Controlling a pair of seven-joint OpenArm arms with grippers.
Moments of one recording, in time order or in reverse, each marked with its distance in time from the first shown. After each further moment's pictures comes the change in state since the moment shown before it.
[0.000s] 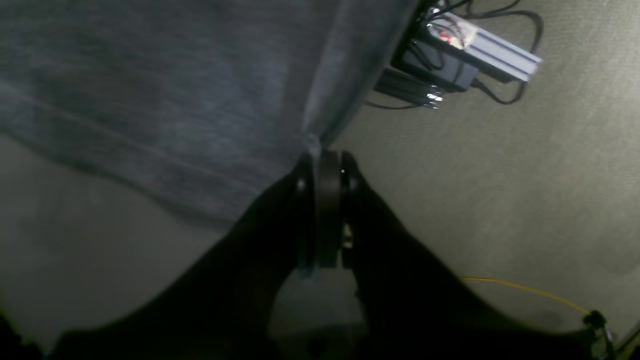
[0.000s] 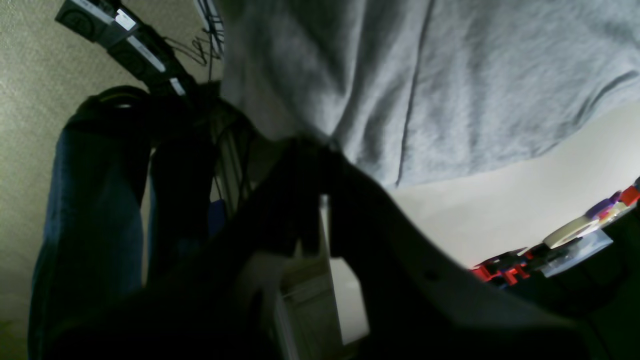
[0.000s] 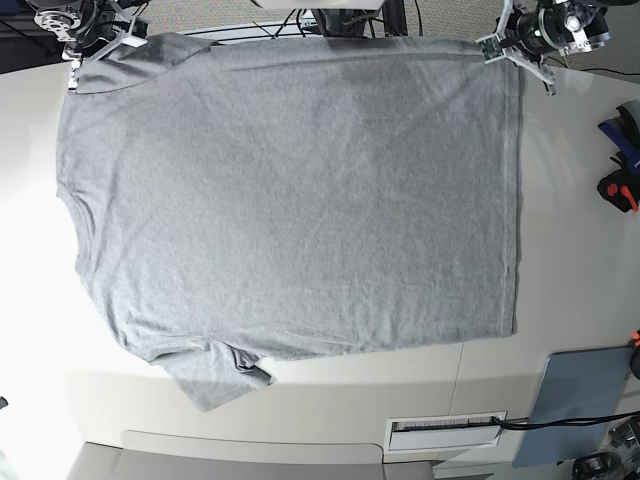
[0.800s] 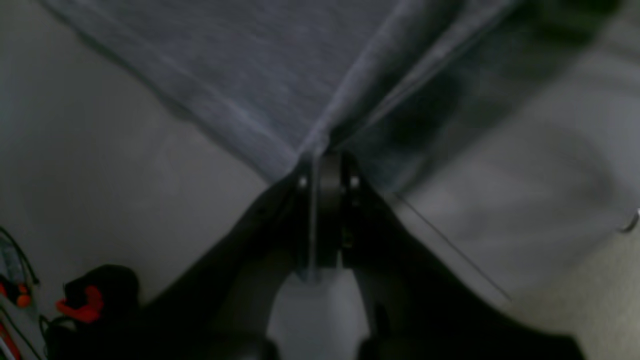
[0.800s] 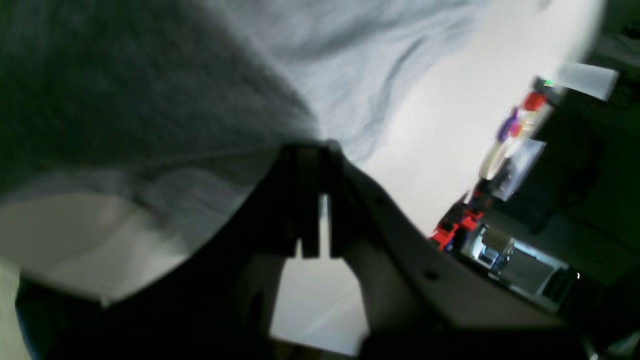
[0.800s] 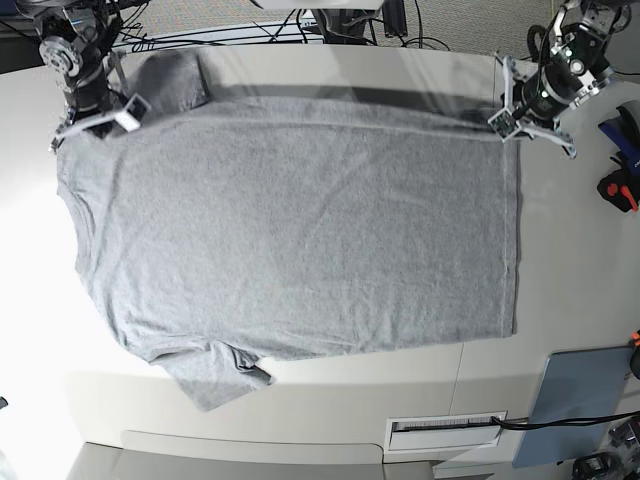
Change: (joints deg) left arm -13.7 2.9 0.0 -1.6 -3.1 11.8 0.5; right arm 19.6 -8.2 0.0 -0.1 0.7 -9.5 -0.8
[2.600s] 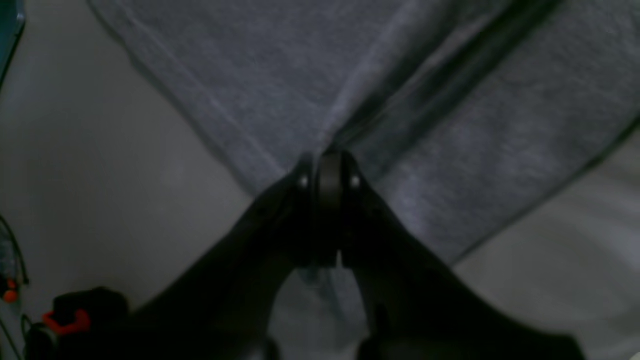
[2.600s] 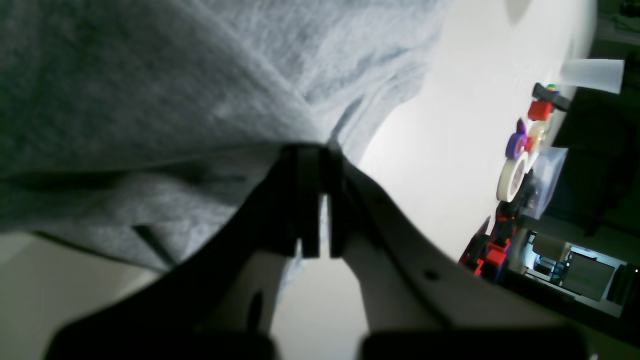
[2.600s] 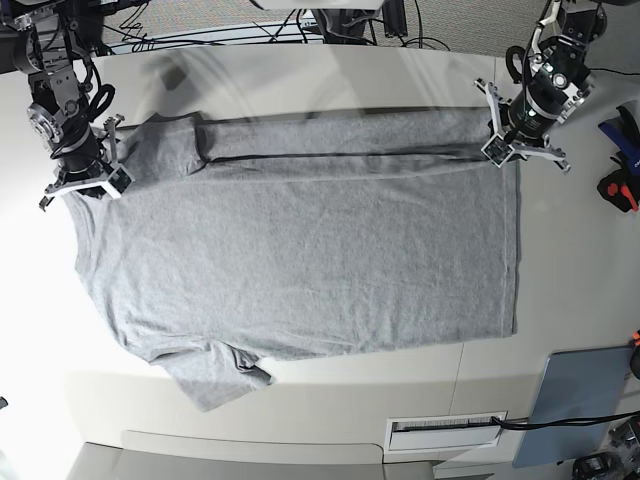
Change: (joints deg) left arm -5.0 7.8 0.0 -4.0 2.3 3.6 -2.8; right arm 18.5 -0.8 -0.2 -13.9 9.0 5.2 7.8
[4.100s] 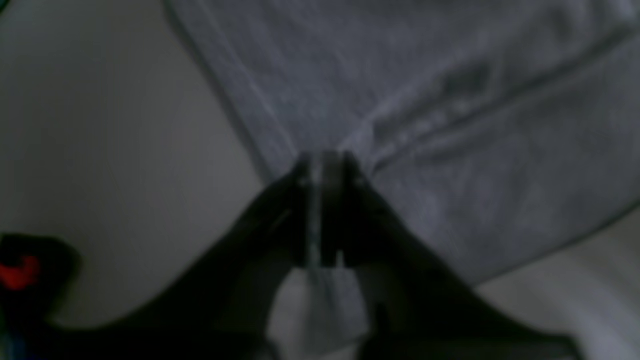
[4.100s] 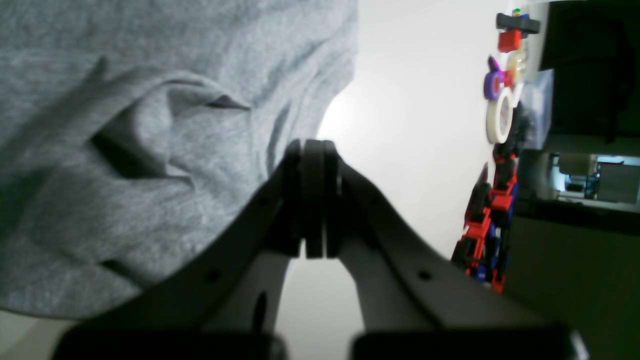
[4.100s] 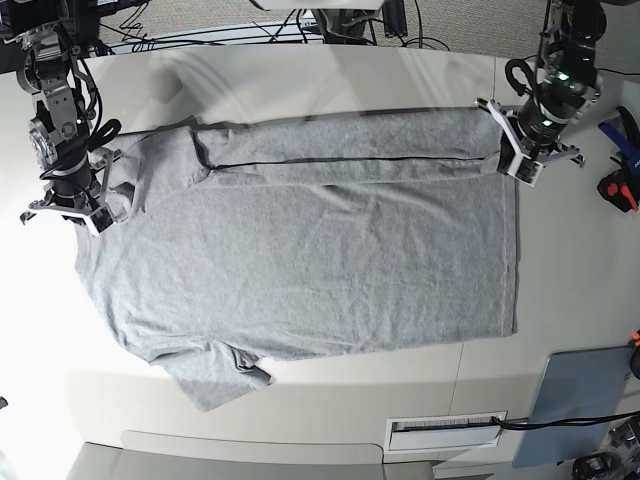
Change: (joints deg) left arm -0.1 6.4 -10.4 0.0 -16.4 -0.3 3.6; right arm 6.1 -0.1 -2.6 0.0 8.2 -12.9 -9.5
